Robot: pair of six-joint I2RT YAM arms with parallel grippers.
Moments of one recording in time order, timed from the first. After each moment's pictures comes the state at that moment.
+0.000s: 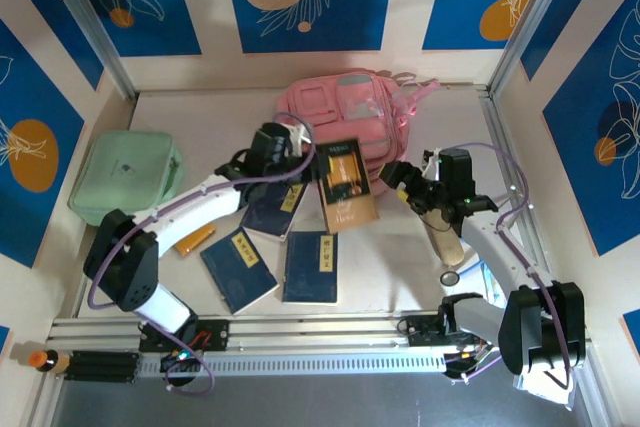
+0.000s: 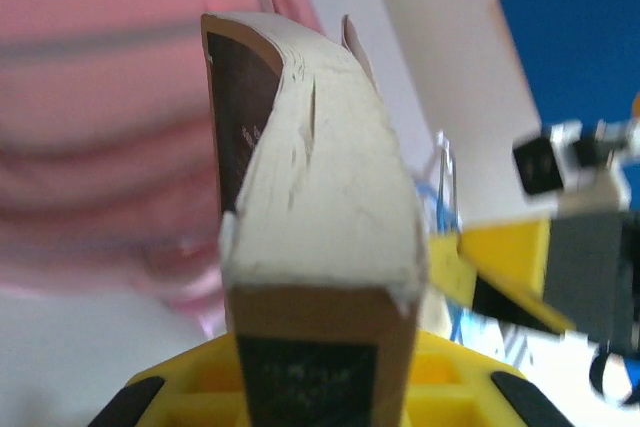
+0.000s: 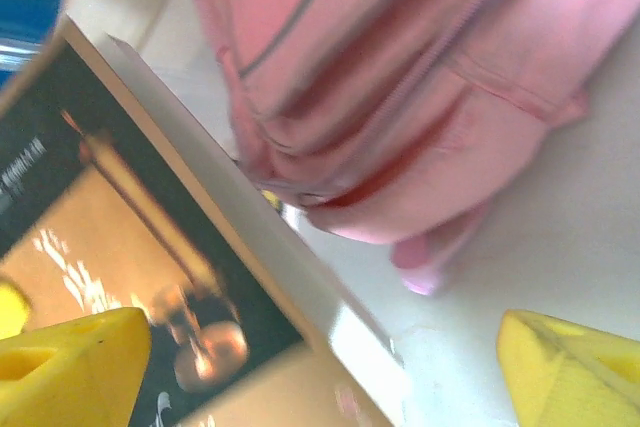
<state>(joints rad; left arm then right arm) -0.64 1.55 1.14 -0.07 0.35 -0.74 0.12 1.13 0.69 -0.23 -0.55 0.84</state>
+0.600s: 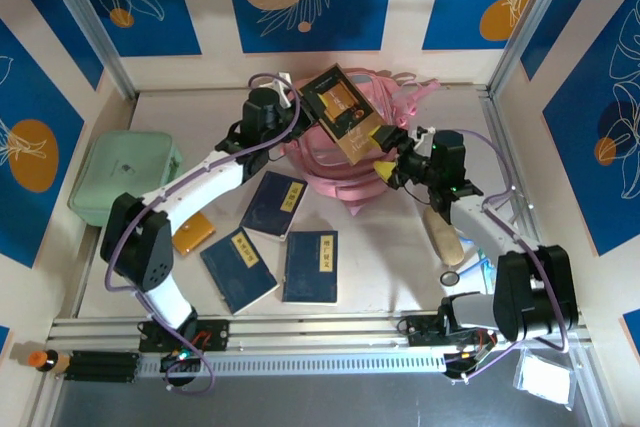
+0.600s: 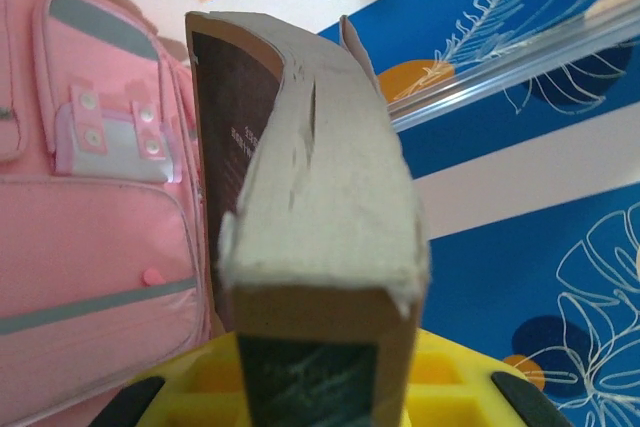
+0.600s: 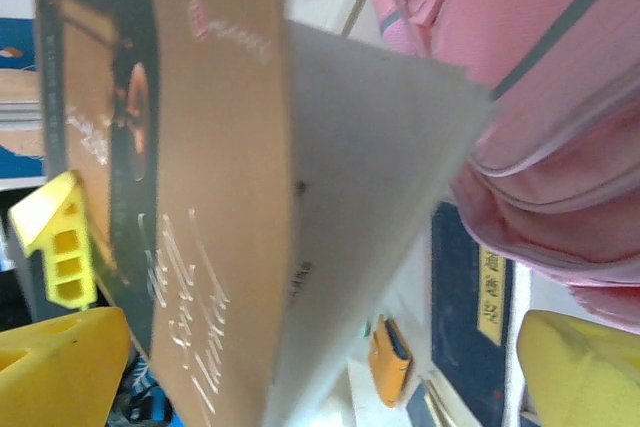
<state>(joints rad) -0.57 1.69 1.34 0.18 0.20 -1.06 0.18 1.31 0.73 0.27 -0.66 1.32</state>
